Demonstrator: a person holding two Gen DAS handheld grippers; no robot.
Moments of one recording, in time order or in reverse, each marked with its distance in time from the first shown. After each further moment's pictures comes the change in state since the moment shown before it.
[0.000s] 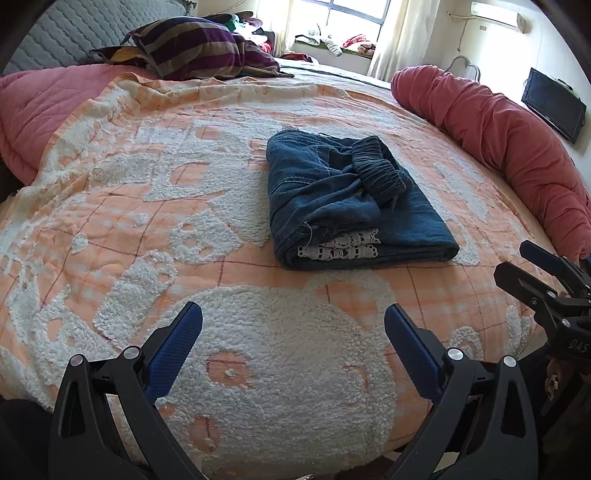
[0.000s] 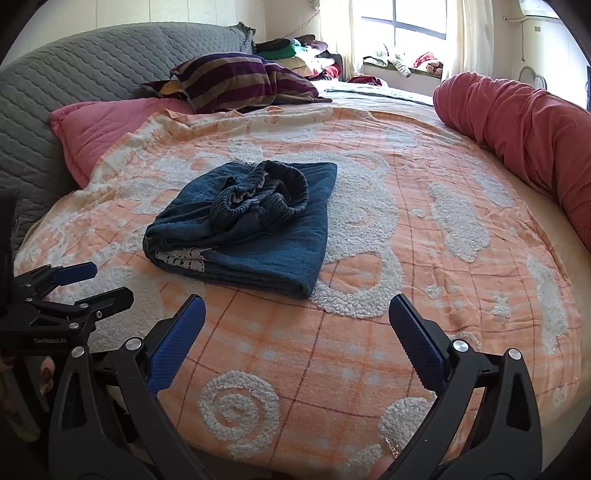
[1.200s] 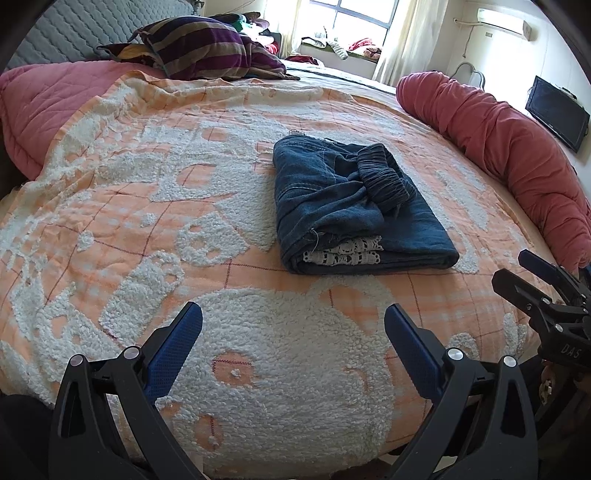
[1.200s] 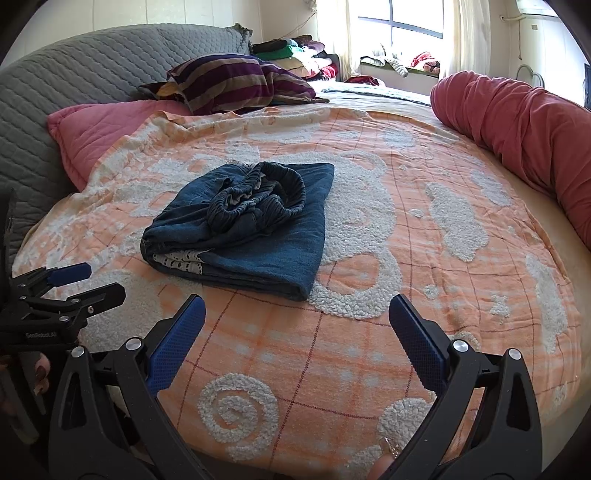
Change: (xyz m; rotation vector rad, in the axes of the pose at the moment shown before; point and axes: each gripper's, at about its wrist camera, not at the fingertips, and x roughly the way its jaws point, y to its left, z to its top) left arm -0.005 0.004 0.002 -0.022 -0.006 0.005; right arm 0.000 0.000 0.001 0.010 -0.002 -0.006
